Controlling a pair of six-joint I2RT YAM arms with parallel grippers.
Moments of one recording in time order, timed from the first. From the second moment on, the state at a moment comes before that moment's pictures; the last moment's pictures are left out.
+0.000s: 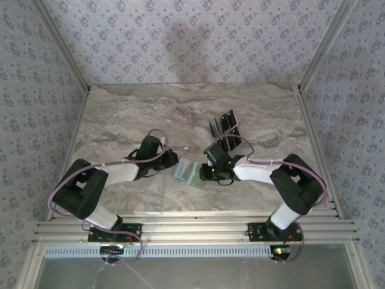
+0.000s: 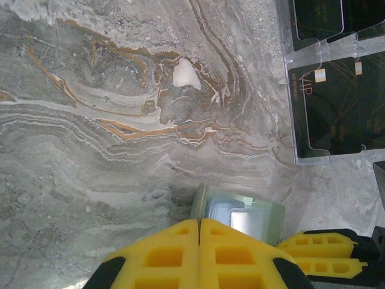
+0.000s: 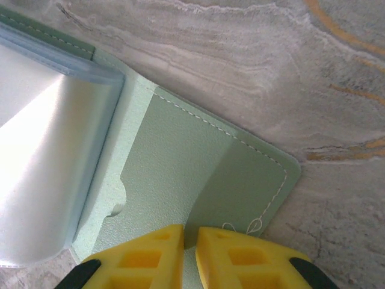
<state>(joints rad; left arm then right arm) -0.54 1.52 0.58 0.21 0.34 -0.80 0.77 1.63 0.75 -0.17 -0.15 0.69</state>
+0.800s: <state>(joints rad) -0.69 1.42 0.54 0.28 0.22 -0.92 0.71 1.72 0.85 -0.13 -0.23 0.61</state>
